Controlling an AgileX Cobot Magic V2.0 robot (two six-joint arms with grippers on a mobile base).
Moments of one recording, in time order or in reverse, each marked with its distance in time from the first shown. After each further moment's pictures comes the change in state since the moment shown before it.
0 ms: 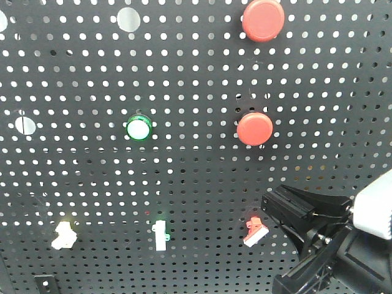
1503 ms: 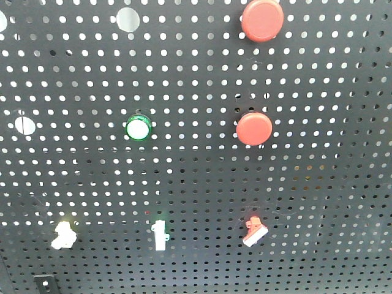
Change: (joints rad) left arm 0.000 -0.013 0.026 -0.005 -0.008 -0.015; right arm -0.412 -0.770 0.520 0.240 0.143 -0.279
